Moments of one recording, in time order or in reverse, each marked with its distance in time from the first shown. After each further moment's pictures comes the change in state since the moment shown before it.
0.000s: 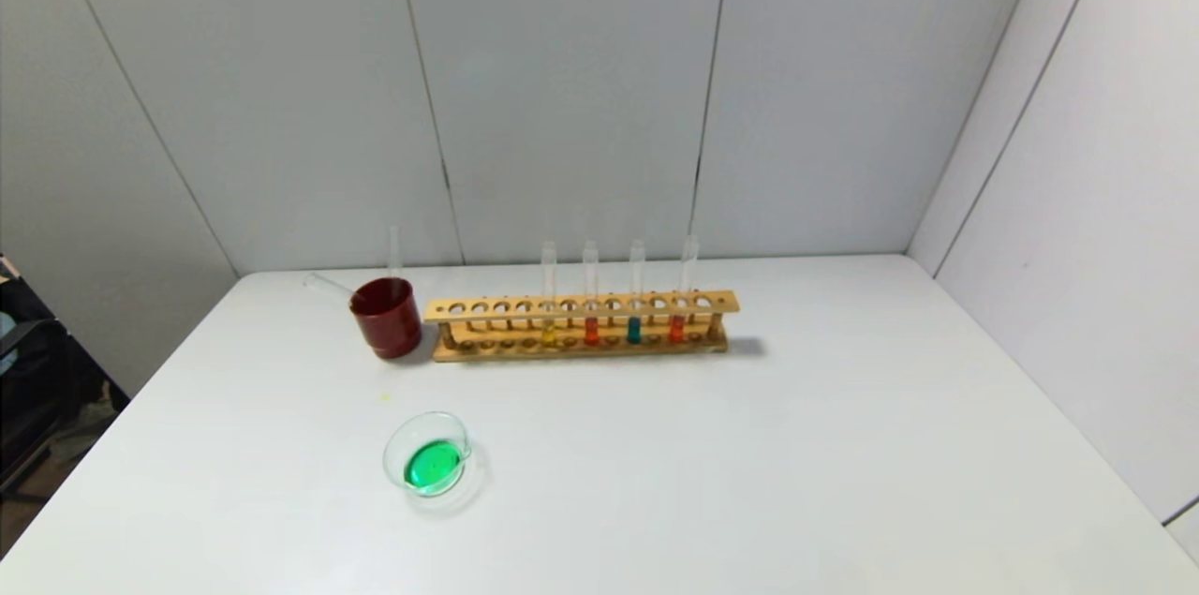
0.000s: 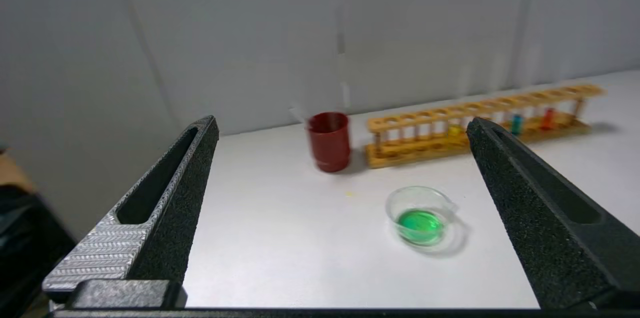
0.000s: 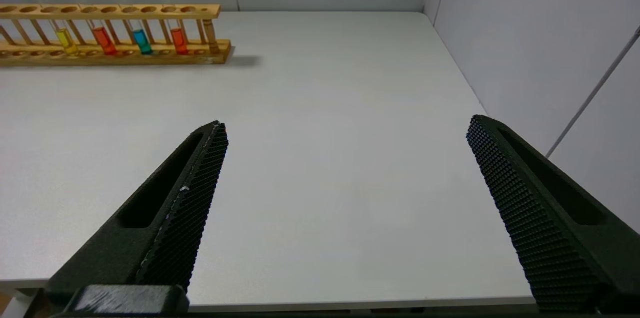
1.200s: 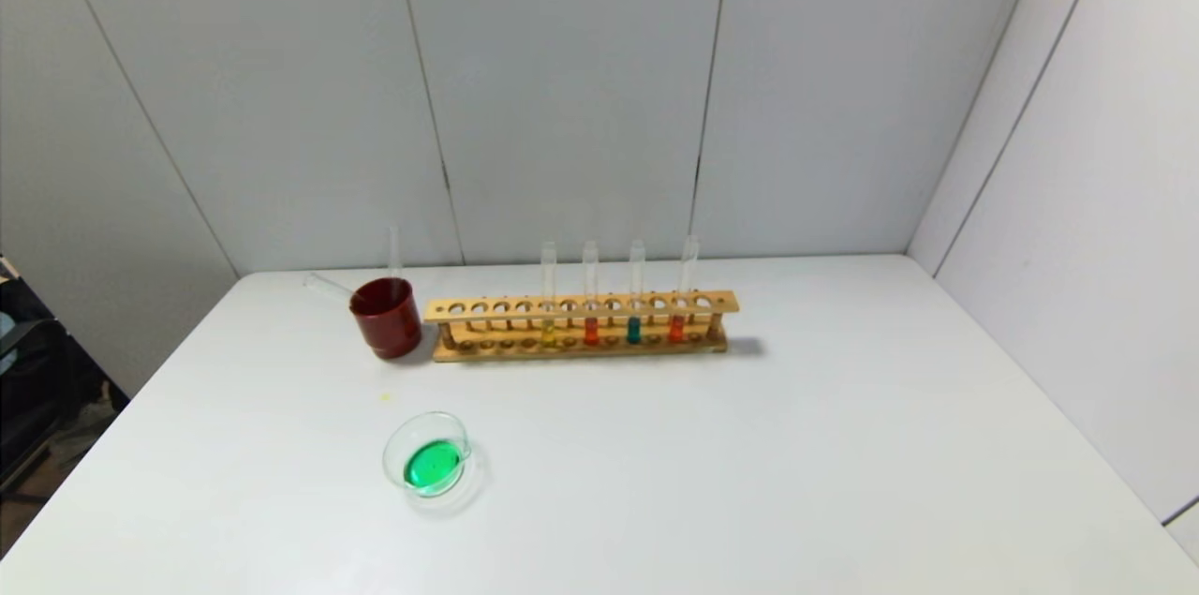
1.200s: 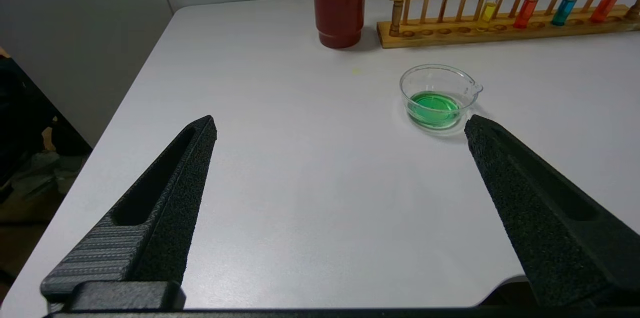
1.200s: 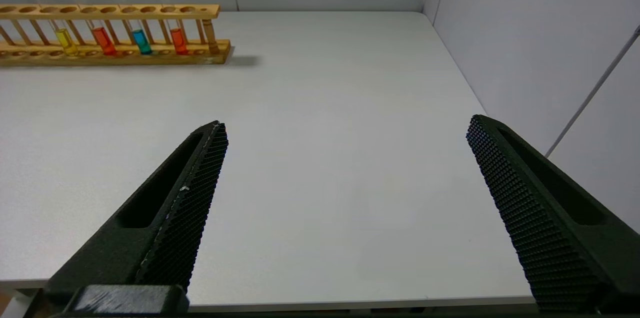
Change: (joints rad) left arm -0.011 -0.101 0.144 0.212 0.132 -0.066; right arm 0.000 0.000 0.000 0.000 0.000 0.000
